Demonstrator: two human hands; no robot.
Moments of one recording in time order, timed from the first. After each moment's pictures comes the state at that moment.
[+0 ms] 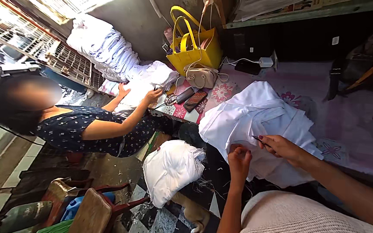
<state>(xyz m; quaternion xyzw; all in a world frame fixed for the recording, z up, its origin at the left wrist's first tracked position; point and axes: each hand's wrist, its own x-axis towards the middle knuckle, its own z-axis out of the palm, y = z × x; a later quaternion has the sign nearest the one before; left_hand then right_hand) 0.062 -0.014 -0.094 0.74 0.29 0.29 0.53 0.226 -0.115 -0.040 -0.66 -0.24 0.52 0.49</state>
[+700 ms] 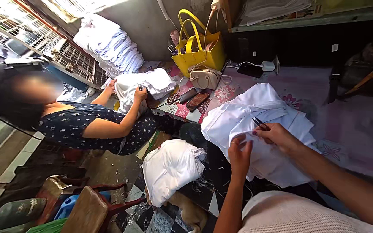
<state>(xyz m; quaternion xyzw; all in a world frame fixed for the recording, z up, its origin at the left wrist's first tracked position) 0.077 -0.009 -0.048 0.72 0.29 0.31 0.54 0.230 -0.085 -0.034 -0.66 -0.24 0.42 0.58</state>
